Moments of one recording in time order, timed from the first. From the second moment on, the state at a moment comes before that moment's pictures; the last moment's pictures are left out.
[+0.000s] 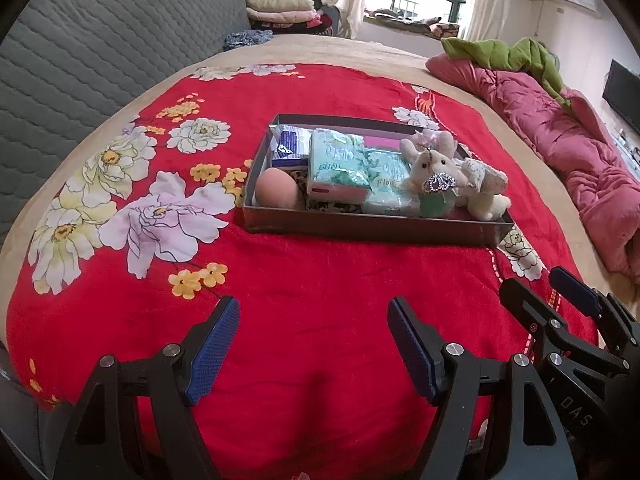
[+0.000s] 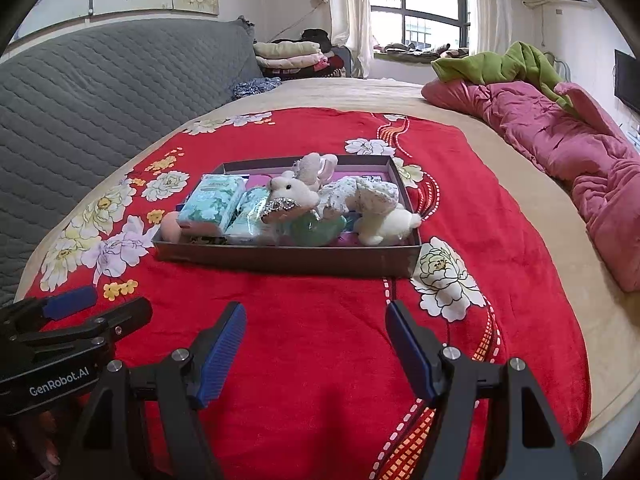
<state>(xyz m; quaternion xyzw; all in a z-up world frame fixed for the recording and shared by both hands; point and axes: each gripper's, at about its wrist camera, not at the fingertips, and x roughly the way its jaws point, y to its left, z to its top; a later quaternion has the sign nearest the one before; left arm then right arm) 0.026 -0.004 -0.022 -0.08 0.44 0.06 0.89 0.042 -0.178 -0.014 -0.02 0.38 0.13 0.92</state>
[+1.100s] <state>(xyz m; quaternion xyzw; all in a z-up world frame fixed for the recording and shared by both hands) 0.029 0.001 -0.030 -0.09 0.45 0.07 0.89 0.043 -0.176 -0.027 -0.02 0.39 0.13 0.91</state>
